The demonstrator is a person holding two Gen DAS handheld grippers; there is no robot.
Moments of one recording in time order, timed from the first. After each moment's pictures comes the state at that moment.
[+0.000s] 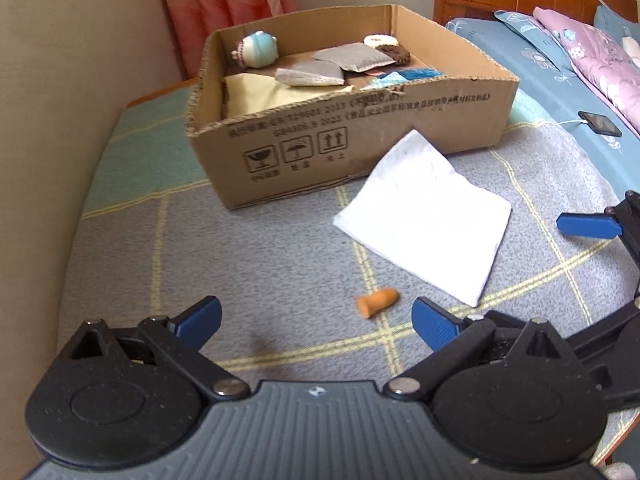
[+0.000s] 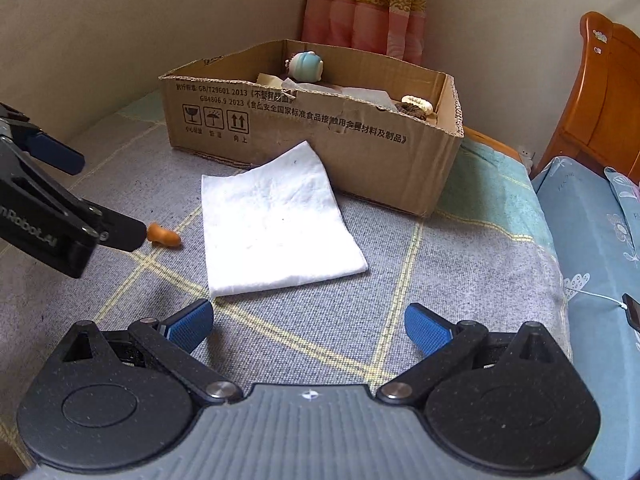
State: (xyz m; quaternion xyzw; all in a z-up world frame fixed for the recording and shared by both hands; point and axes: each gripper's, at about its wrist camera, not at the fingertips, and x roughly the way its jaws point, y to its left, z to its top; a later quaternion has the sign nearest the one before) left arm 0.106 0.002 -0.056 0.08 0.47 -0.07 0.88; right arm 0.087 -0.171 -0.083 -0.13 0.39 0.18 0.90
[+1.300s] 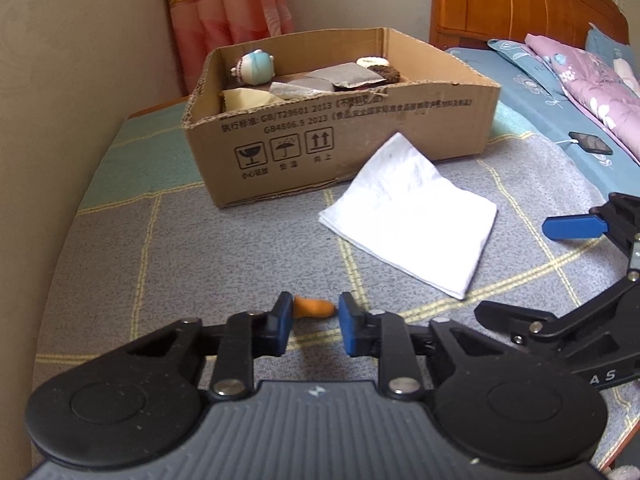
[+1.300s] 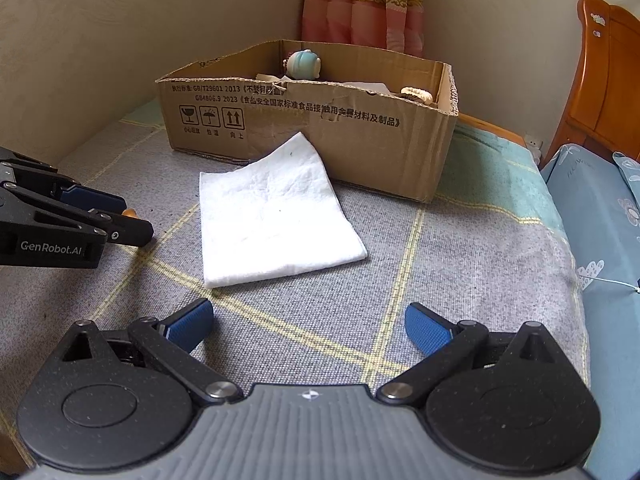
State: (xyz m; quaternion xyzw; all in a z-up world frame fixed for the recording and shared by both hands) left arm 0.080 0.000 -0.067 0.07 0.42 -0.08 0.90; right arm 0.086 -0.181 -0.087 -0.10 0.39 0.19 0.90
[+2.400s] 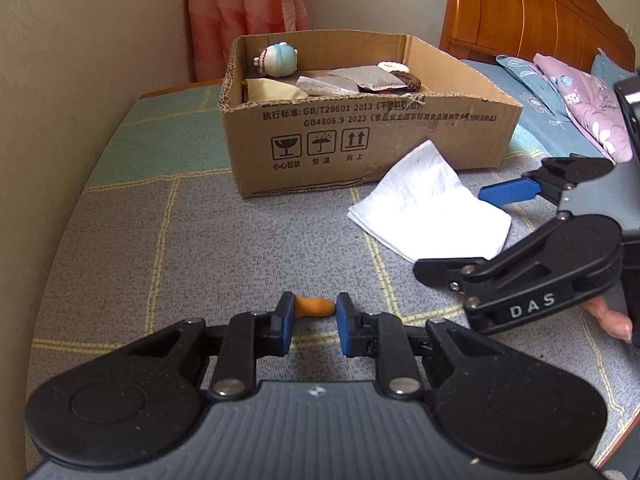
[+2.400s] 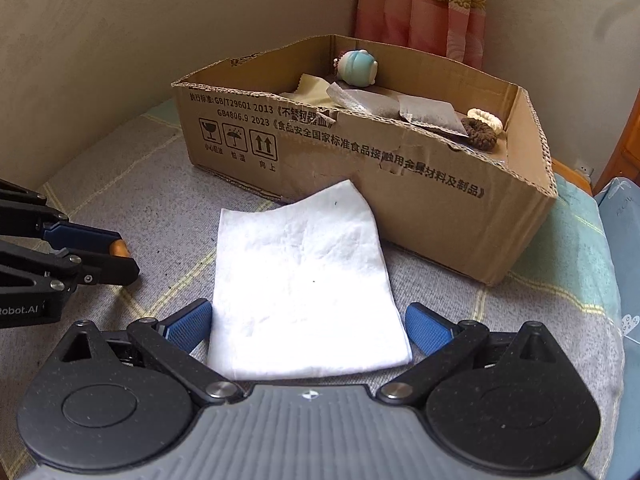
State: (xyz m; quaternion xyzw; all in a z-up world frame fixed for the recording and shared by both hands) left arm 0.084 0.031 -0.068 0.02 0.42 -0.09 0.90; right arm 0.154 -0.141 -0.087 -0.14 0.40 0.26 0.87
